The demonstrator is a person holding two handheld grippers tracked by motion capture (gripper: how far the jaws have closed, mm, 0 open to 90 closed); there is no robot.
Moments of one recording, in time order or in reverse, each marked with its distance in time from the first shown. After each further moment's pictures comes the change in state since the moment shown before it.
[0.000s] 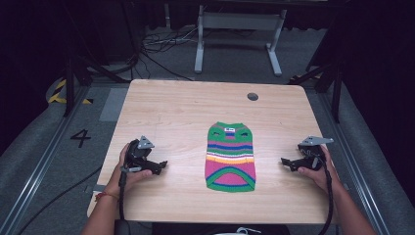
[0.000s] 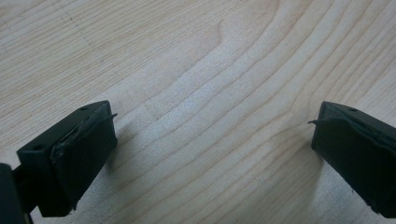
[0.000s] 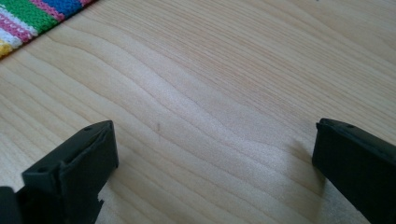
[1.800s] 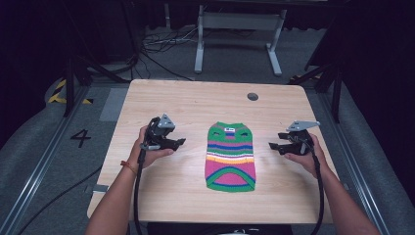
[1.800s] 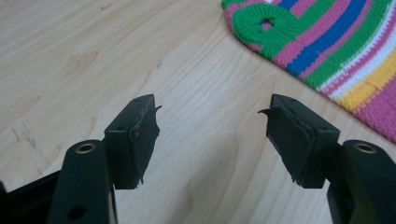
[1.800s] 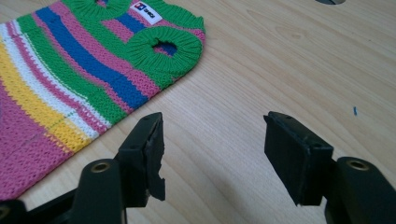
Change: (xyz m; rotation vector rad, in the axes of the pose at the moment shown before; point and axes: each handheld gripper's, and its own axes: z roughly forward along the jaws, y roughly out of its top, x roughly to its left) left arm -0.015 0.094 0.016 -0.080 -0.071 0.152; right arm 0.027 0.072 0.005 -0.018 0.077 -0.107
